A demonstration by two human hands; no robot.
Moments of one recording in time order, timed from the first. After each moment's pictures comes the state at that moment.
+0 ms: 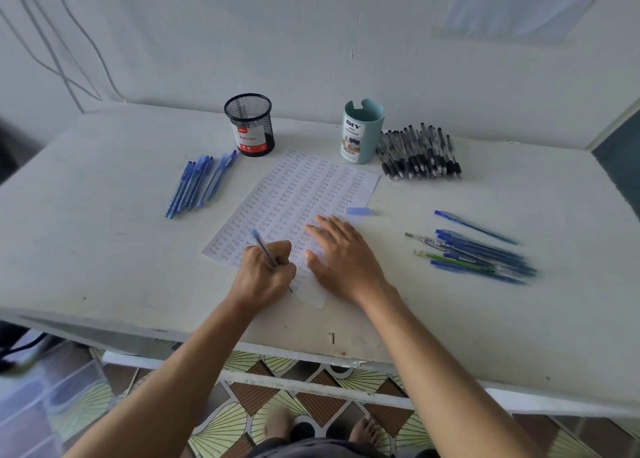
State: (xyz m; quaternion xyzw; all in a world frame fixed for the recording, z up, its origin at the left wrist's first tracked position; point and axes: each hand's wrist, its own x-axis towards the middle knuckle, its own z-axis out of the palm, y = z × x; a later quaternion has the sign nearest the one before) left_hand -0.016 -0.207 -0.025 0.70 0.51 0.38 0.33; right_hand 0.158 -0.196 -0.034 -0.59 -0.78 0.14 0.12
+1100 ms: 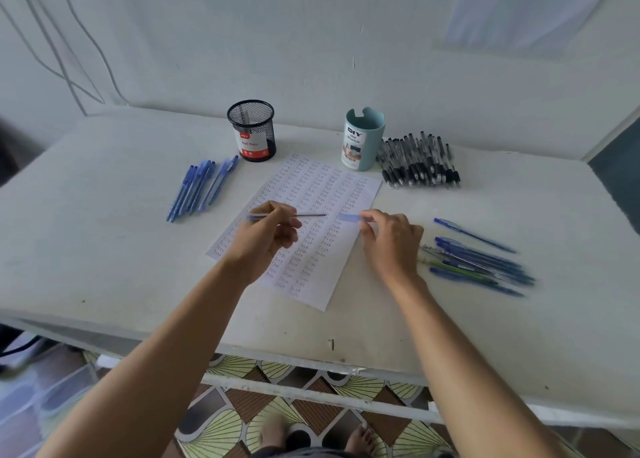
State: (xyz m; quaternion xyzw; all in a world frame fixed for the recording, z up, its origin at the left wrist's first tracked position) left_hand -0.010 -0.158 0.017 0.38 0.47 0.45 0.65; right_hand 0.209 -0.178 -0.027 -0.73 -0.62 0.03 0.29
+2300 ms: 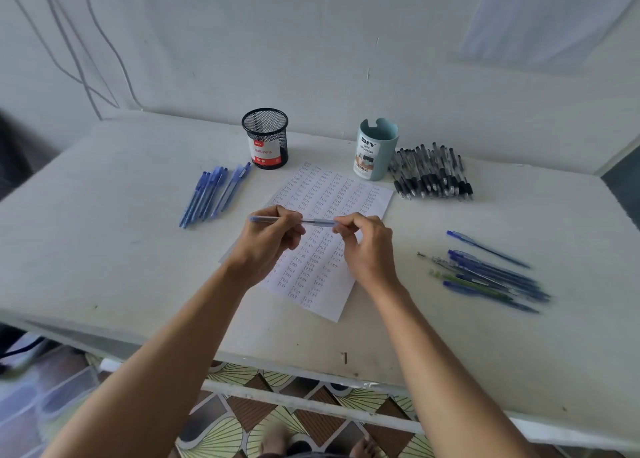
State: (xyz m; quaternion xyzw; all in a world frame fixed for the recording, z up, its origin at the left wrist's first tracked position) left_hand -0.023 -0.148 0.012 0.44 0.43 0.48 0.63; right_hand 0.160 -0.165 -0.024 -0.61 -0.64 0.15 0.43
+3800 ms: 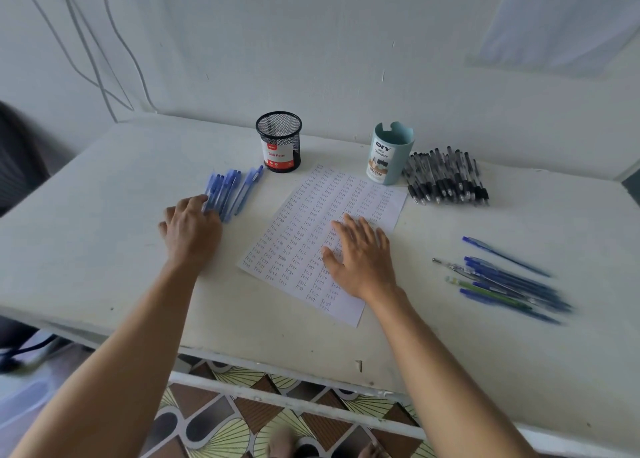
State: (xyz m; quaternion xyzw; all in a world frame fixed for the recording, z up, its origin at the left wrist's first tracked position) left_hand -0.140 -0.099 -0.021 0.54 0.79 0.26 0.13; right_hand 0.141 -0.159 -0.034 -0.66 -0.74 0.10 0.09
